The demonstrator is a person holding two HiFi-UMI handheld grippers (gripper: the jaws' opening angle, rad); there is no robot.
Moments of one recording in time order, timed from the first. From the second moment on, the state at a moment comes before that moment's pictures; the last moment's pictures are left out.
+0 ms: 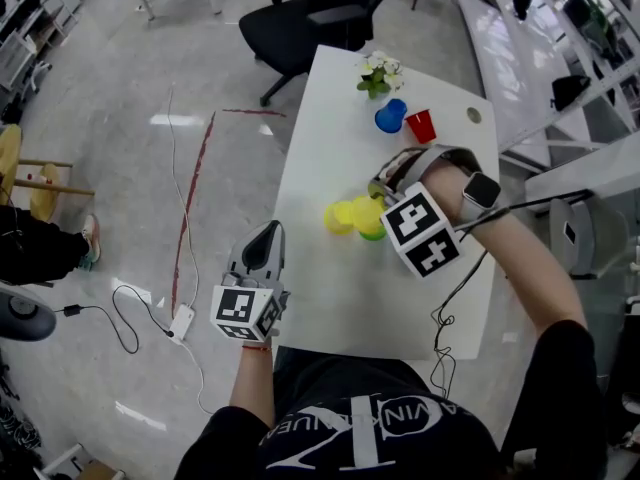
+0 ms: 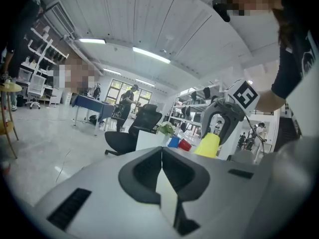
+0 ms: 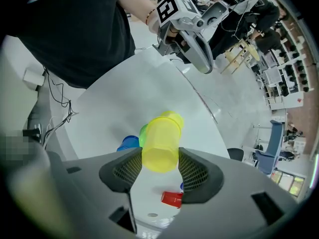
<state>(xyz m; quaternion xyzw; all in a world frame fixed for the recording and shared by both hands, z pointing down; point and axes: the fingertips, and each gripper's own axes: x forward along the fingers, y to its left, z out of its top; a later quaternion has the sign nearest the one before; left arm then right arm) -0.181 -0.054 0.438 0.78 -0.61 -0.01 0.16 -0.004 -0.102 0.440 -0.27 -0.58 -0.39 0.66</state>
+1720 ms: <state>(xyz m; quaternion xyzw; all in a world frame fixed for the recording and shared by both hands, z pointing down) -0.172 -0.061 0.442 0.78 -0.60 0.00 0.18 -0.033 -0.100 0.431 0.12 -0.93 0.03 0.34</state>
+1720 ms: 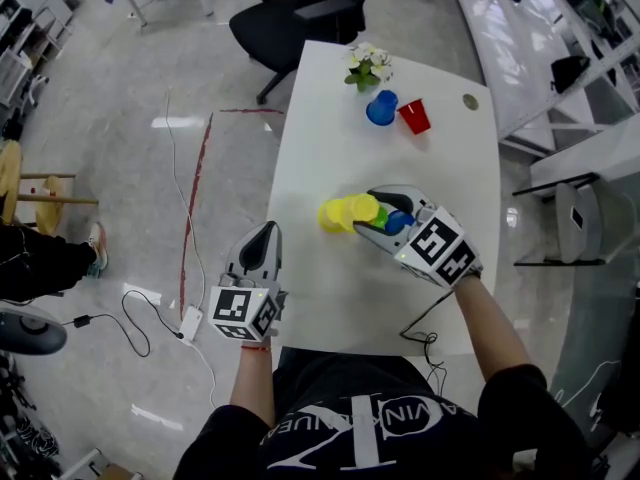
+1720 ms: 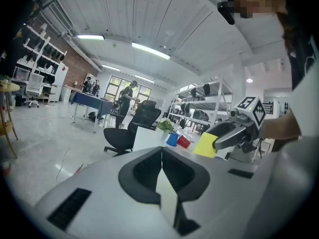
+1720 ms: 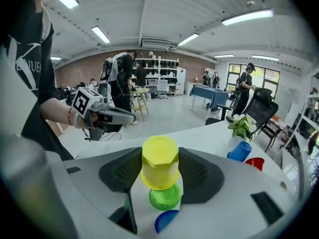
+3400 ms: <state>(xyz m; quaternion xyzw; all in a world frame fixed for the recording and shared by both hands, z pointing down) -0.171 -0.077 0.457 0.76 -0.62 0.06 0.18 0.119 -0.357 0.545 0.39 -0.85 0.20 0.30</state>
